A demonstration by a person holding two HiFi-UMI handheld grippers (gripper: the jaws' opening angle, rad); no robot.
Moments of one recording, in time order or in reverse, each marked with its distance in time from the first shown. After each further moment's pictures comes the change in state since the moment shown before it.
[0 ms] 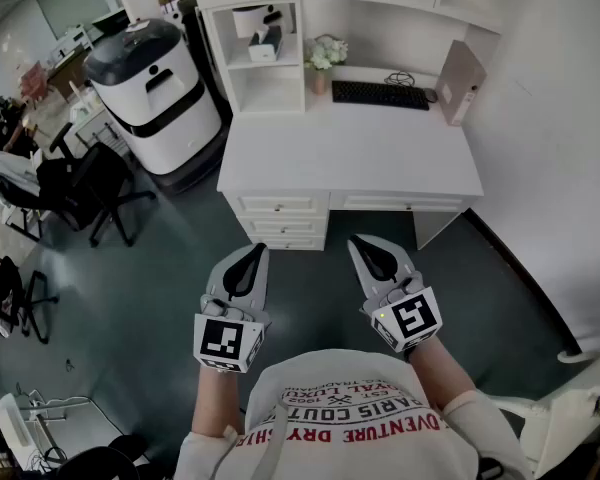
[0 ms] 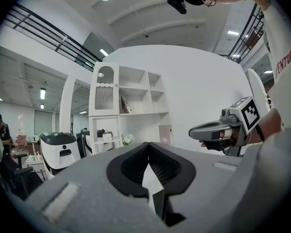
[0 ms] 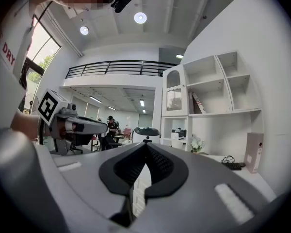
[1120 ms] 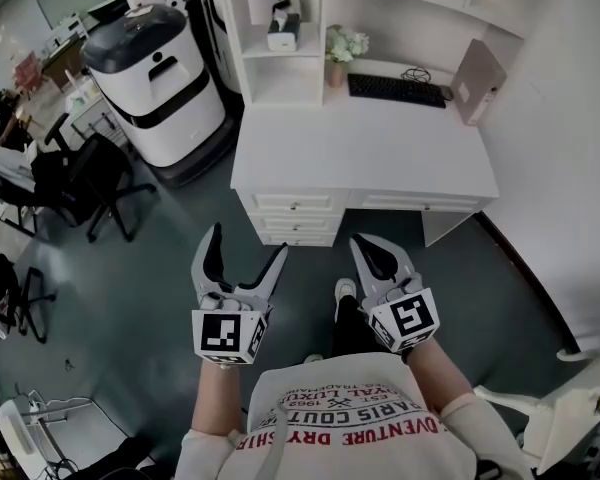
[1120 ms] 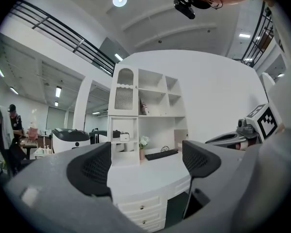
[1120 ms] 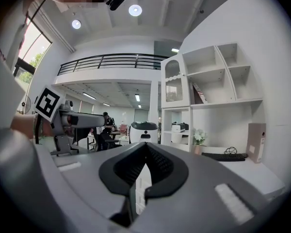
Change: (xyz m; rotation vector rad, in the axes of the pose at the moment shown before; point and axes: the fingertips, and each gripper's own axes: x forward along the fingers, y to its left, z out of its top) left arm -0.001 0.101 -0.018 -0.073 -0.067 0.133; right arm 0.071 0.030 -0.034 0.054 0.072 -0.061
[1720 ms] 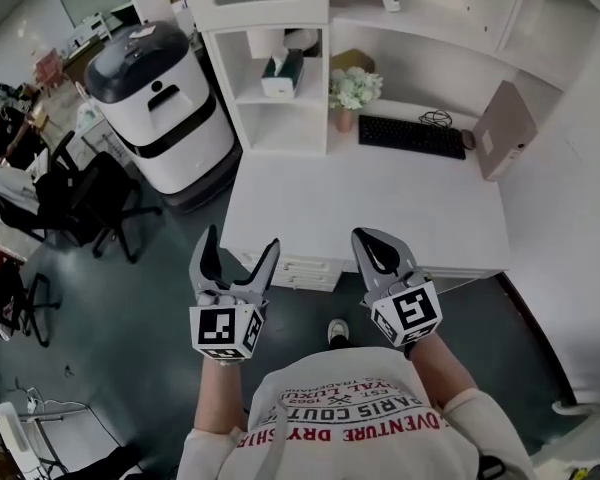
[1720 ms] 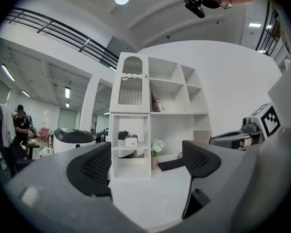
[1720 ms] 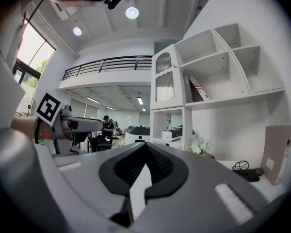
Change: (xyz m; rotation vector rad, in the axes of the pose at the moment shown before) left arm 0.199 0.046 -0.002 -0.016 0.005 0.152; right arm 0.146 -0.174 0.016 -0.001 -0.049 0.095
